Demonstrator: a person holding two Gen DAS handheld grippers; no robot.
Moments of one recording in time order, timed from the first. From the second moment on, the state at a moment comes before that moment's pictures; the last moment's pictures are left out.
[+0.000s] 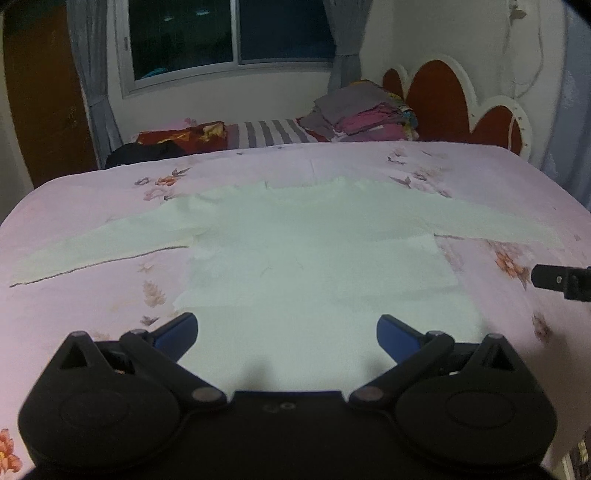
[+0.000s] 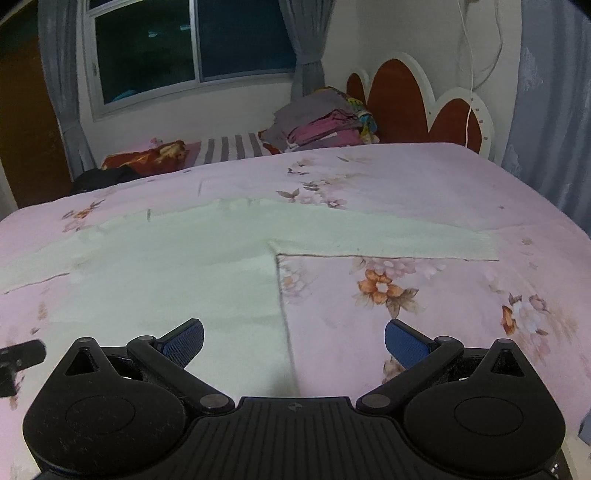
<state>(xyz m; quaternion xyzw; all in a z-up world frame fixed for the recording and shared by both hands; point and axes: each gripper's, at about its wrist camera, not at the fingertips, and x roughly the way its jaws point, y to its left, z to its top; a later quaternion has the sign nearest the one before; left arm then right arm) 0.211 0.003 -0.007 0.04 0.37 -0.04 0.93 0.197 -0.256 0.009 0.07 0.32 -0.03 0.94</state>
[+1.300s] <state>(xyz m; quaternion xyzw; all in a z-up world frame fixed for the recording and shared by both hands) 0.352 -0.108 -0.048 -0.04 0.45 0.00 0.89 0.333 -0.582 -0.104 0.33 0.30 -0.15 0.88</state>
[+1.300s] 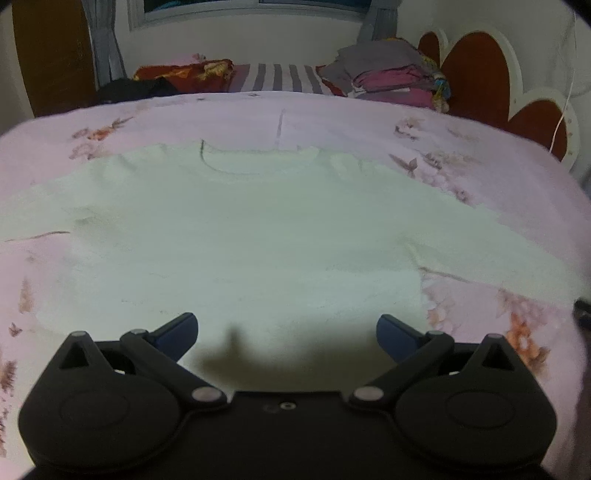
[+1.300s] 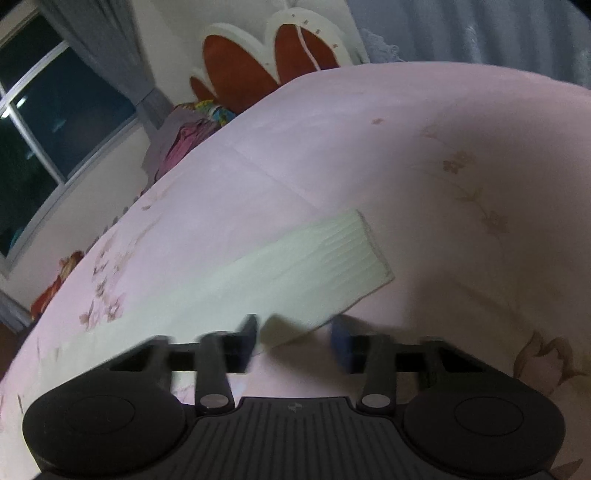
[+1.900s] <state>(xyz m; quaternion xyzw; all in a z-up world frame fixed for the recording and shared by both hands) 0.363 -0.044 -0.048 -0.05 0.45 0.02 0.89 0.290 -0.642 -0.123 0.55 0.22 -0.17 0.79</state>
